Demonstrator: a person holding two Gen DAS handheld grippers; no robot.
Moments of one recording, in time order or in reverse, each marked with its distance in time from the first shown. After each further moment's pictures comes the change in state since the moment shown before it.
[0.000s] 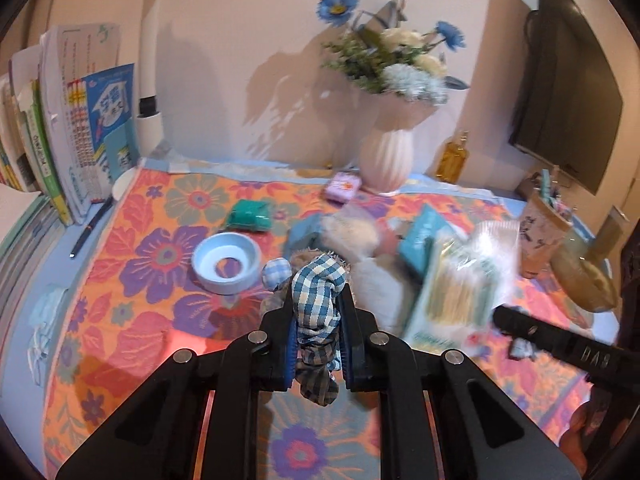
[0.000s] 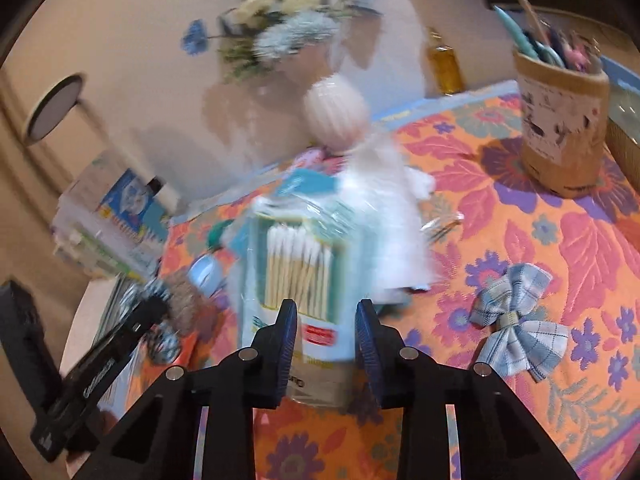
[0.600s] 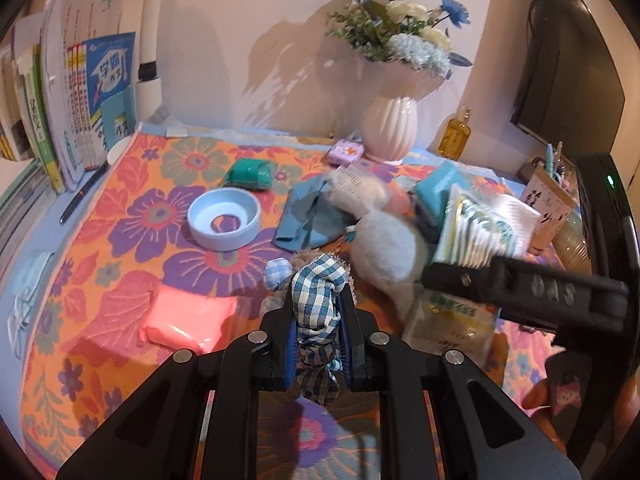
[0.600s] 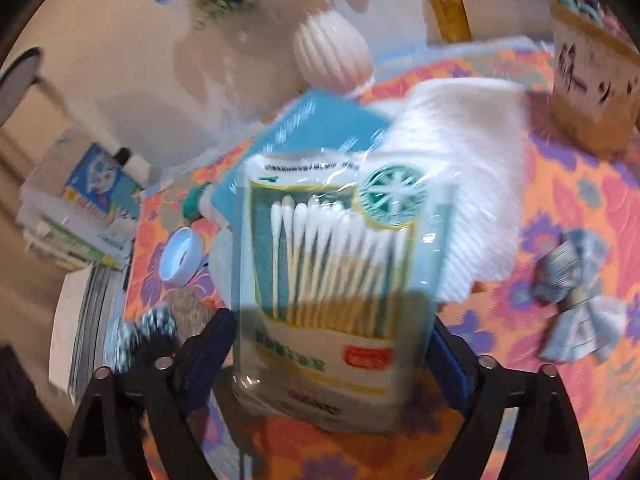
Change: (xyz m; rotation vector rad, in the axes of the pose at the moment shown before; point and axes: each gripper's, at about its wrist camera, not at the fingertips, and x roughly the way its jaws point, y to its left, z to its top) left arm 0.019 0.015 -0.031 -0.026 0.060 -0.002; right arm 0.071 0.016 0.008 0.101 0.152 -0.117
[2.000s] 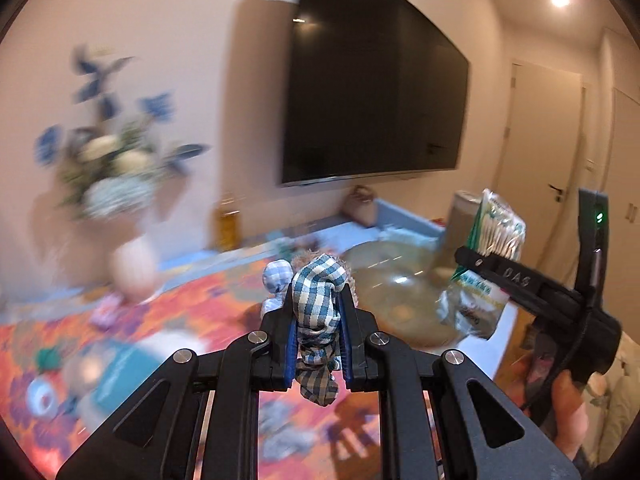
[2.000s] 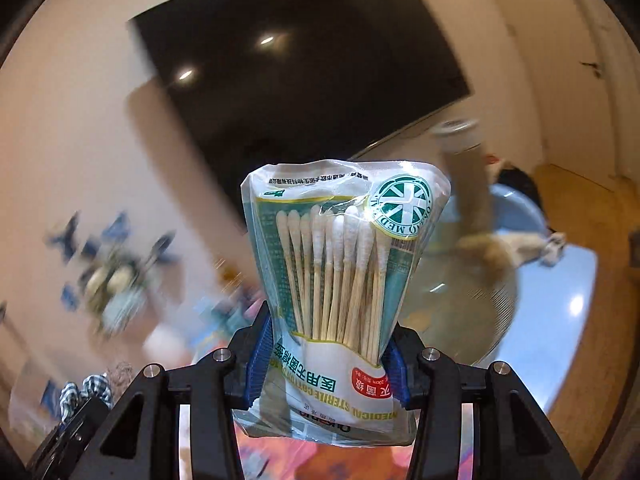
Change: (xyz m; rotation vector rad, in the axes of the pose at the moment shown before) left arm -0.049 -0.294 0.081 0.383 -0.177 -0.426; right arm -0.263 -0.210 0.026 0.336 -0.728 -0.296
